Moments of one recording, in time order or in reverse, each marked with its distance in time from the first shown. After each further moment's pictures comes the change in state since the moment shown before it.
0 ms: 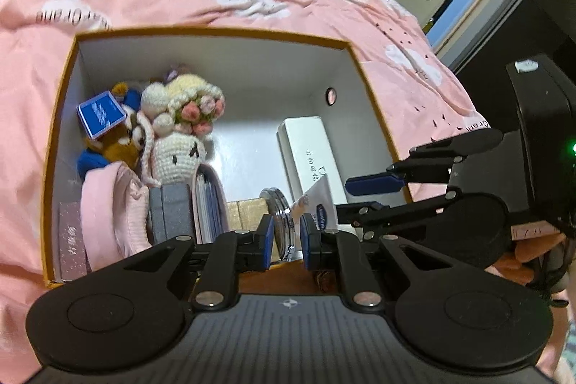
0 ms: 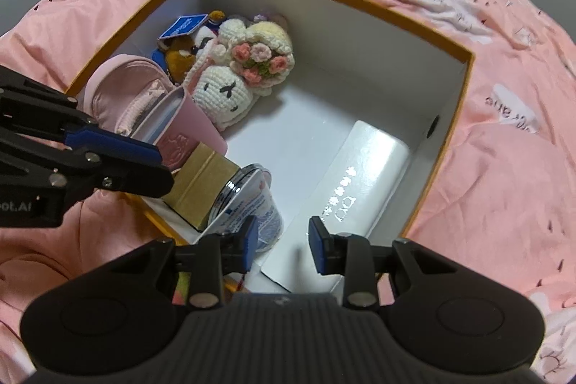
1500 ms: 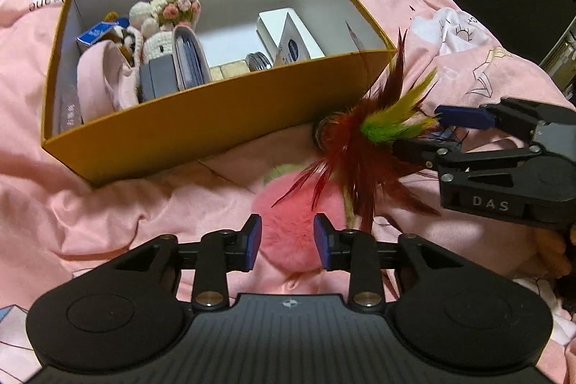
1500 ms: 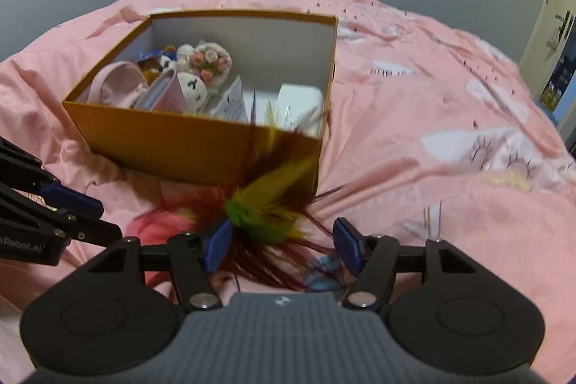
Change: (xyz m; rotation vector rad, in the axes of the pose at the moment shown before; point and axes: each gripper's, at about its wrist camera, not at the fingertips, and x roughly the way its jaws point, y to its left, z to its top) left arm -0.012 -0.018 -0.110 0.195 0.137 0.066; right arm -0.054 0.066 -0.148 0.305 -0.290 -0.268
